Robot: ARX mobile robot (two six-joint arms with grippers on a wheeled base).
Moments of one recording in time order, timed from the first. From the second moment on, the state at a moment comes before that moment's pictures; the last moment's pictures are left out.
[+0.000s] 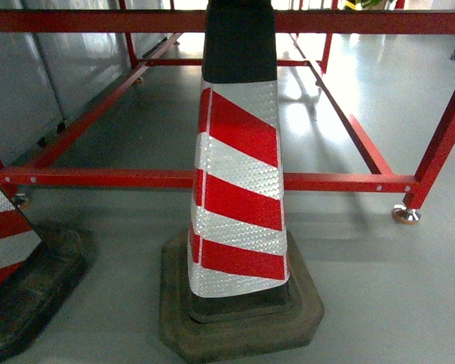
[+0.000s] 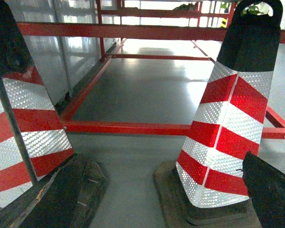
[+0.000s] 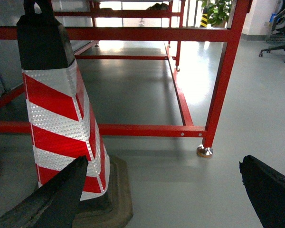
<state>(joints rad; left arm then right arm) 0.00 0.01 0.01 0.00 0.00 -0.01 0.00 0.01 0.01 -0.01 0.00 0.00</state>
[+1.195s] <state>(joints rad) 0.00 0.01 0.01 0.00 0.00 -0.01 0.00 0.01 0.01 -0.01 0.00 0.00</state>
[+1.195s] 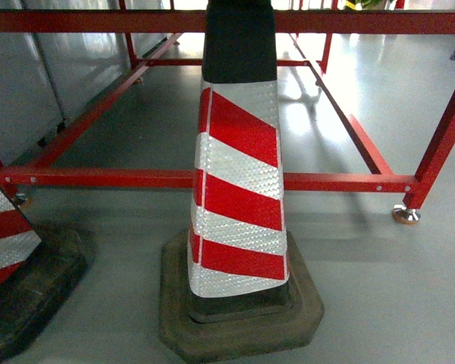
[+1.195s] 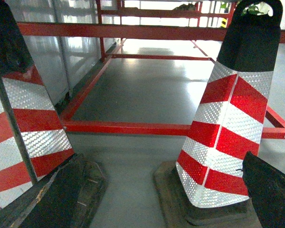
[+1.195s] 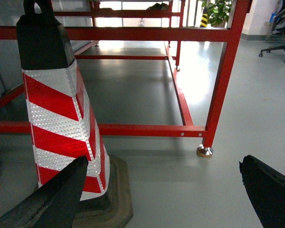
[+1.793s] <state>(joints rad) 0.00 0.01 0.01 0.00 0.00 -0.01 0.00 0.01 0.01 -0.01 0.00 0.00</state>
